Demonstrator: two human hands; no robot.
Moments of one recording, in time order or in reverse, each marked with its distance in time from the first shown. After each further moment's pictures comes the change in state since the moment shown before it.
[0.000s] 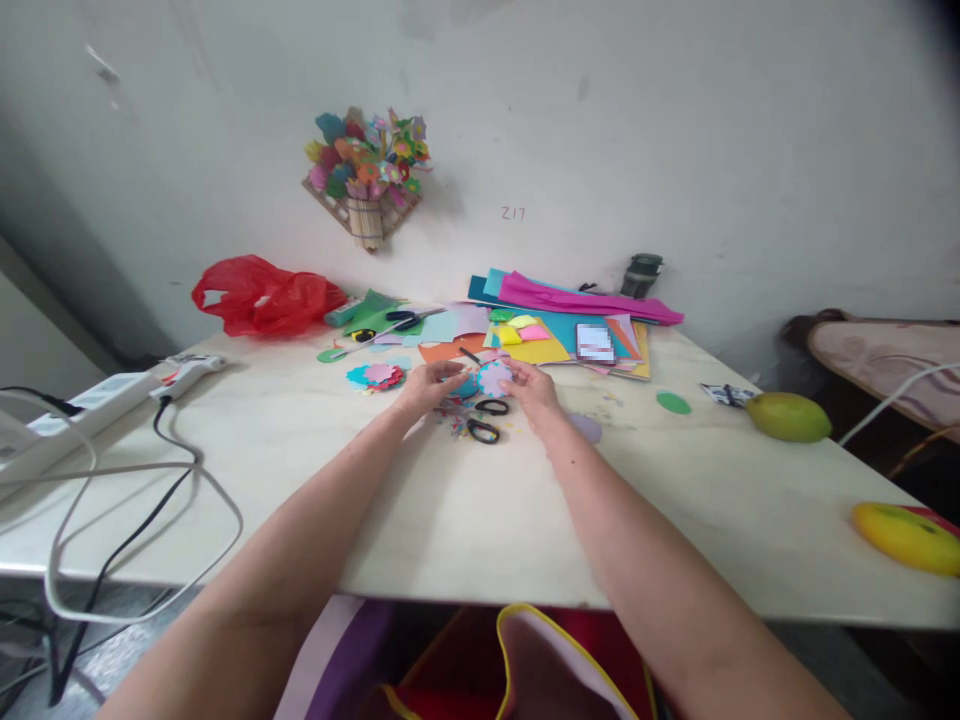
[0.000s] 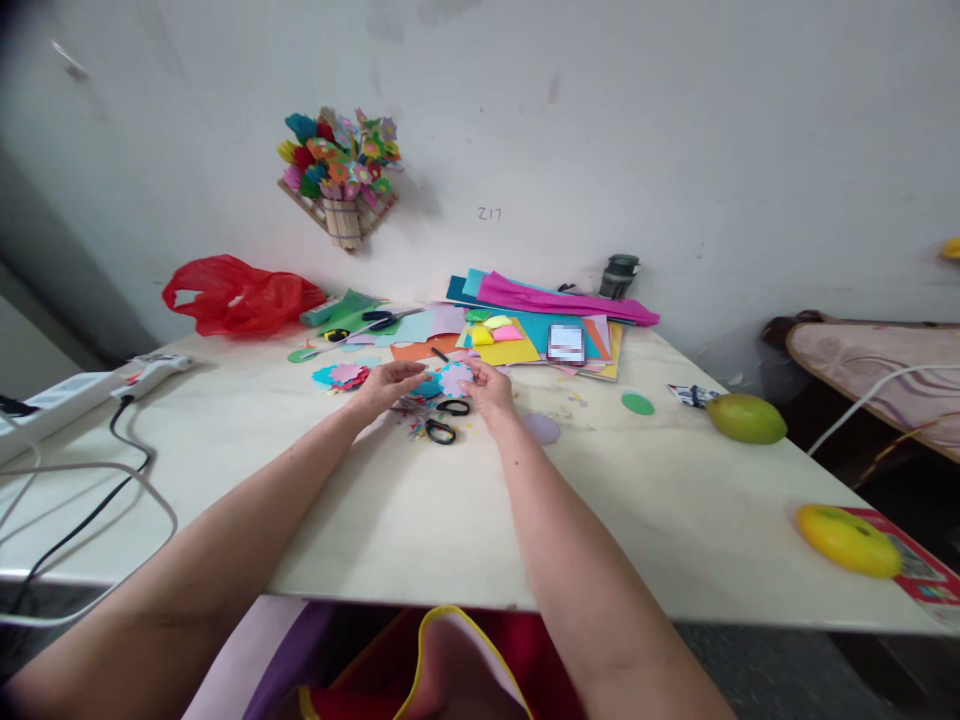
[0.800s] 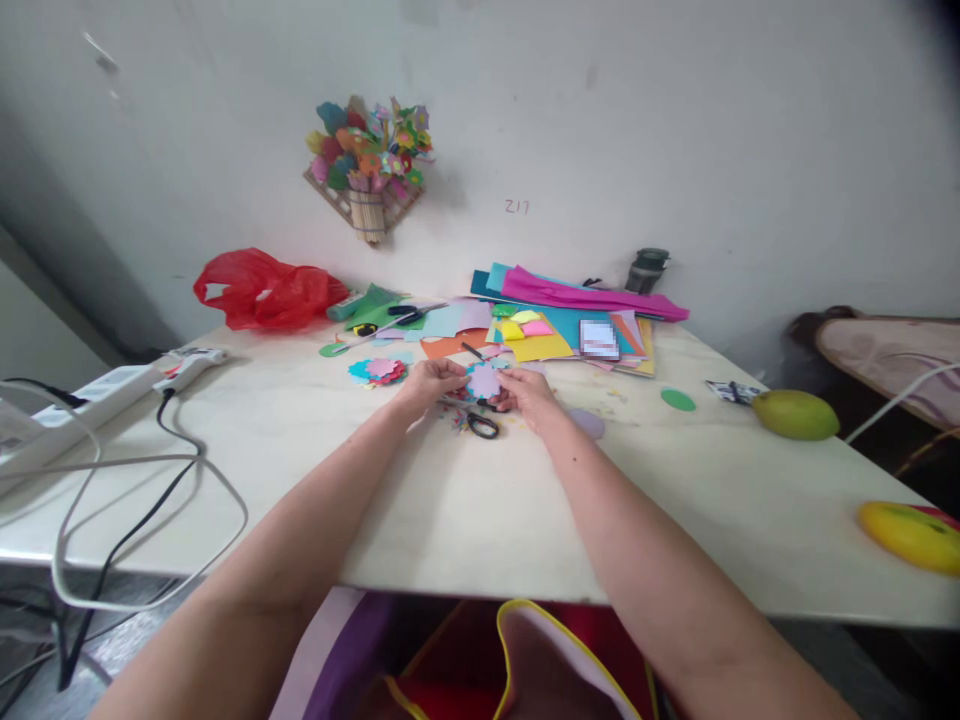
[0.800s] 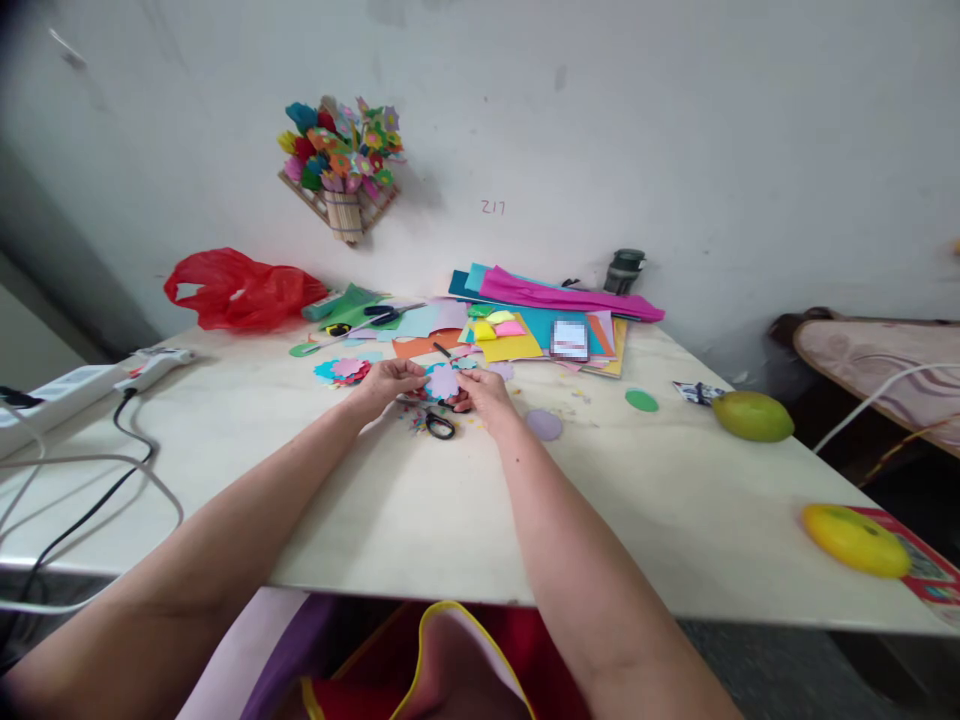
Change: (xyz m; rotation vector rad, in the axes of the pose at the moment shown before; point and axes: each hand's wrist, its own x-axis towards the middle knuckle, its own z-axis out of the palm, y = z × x) left_hand -0.005 0.000 0.004 -0.321 -0.046 -0.136; right_hand -0.016 -0.015 0.010 0.033 -0.104 0.304
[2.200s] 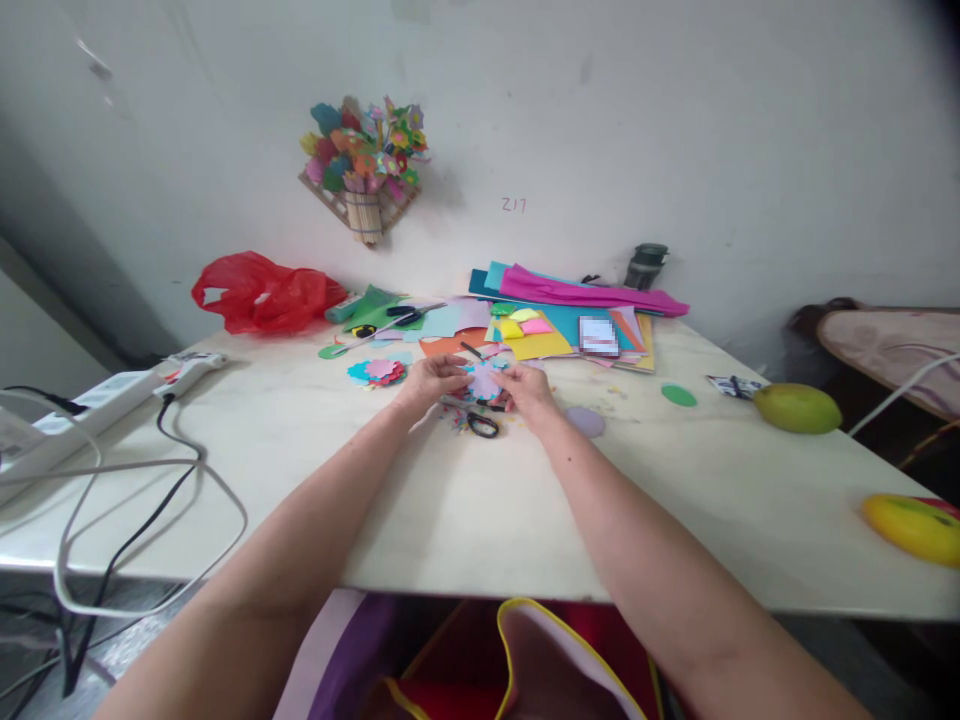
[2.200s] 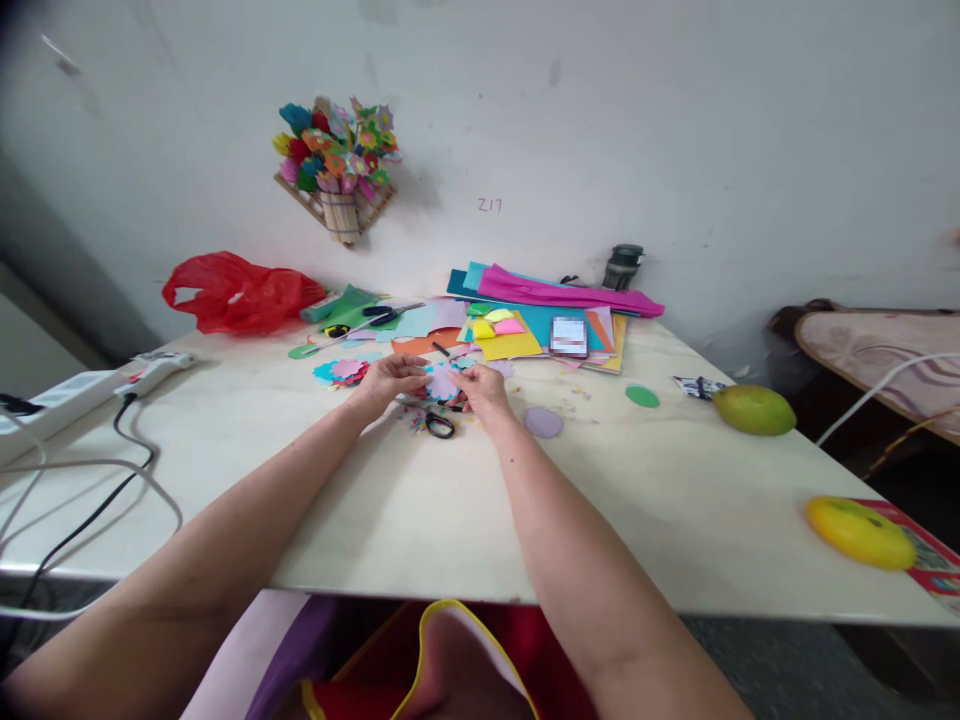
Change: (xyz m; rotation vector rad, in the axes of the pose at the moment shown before) left_hand -0.004 0.008 0.007 -0.070 0.034 0.001; right_hand 0.002 0.004 0.003 -0.120 0.090 -0.119
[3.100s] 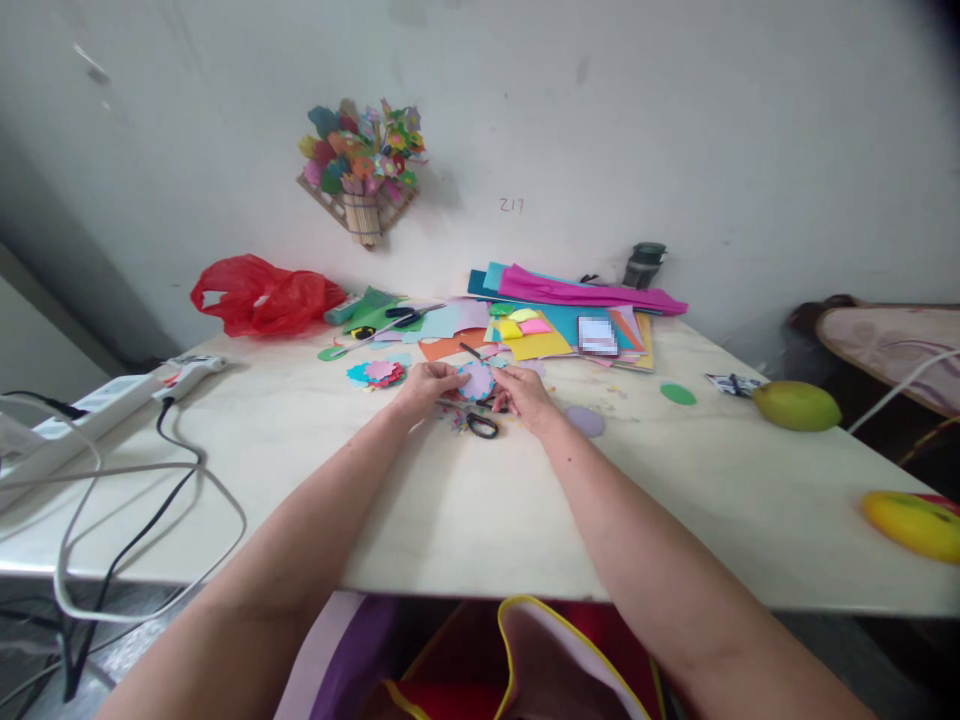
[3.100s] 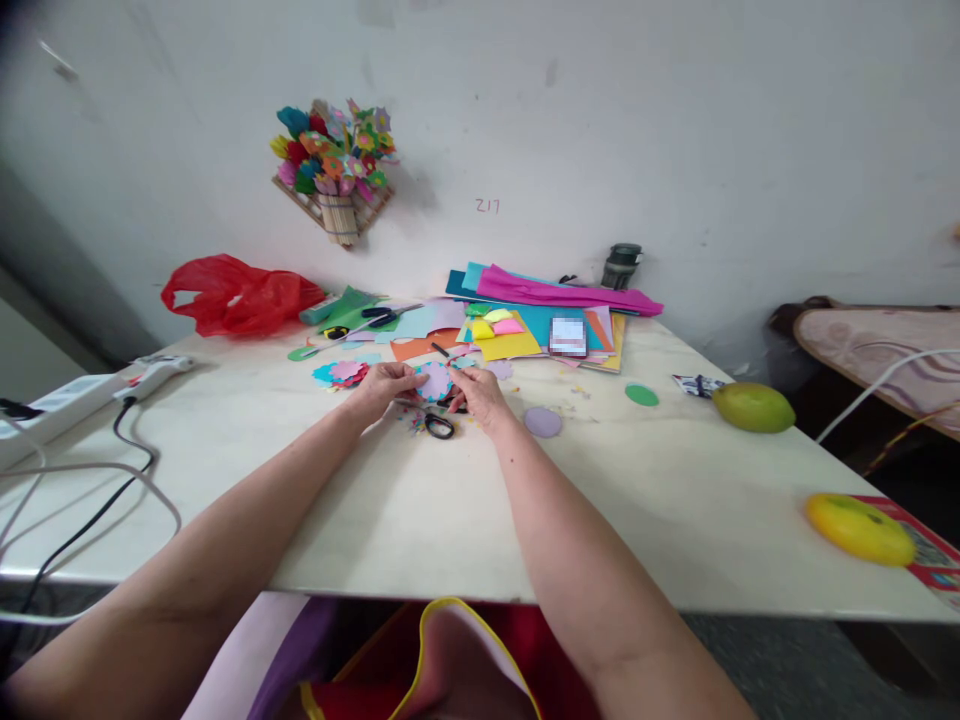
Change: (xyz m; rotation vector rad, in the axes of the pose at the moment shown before) left_hand 0.002 -0.006 -0.006 0.092 -0.019 -0.040; right_hand -0.005 -0.003 -0.002 0.019 -0.171 -0.006
